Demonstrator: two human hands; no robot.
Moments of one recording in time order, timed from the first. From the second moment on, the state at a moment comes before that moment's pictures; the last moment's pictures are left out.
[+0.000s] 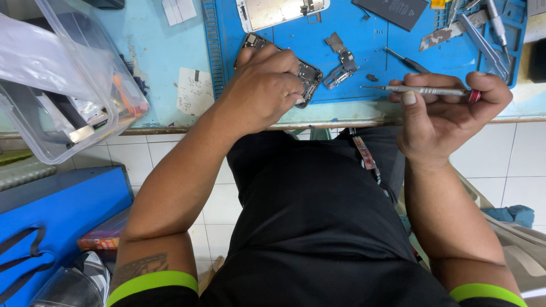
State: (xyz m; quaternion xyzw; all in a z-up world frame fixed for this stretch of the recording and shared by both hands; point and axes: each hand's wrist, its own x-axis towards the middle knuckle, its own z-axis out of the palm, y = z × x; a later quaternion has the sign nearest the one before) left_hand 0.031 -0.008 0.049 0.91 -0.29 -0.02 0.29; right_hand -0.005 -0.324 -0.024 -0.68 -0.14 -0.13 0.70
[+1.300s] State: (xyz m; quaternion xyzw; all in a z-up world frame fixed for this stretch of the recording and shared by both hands) left_hand 0.033 -0.102 0.052 0.77 -0.13 -0.01 0.62; right_hand 0.017 -0.321 -0.002 -0.52 -0.06 -0.12 0.84
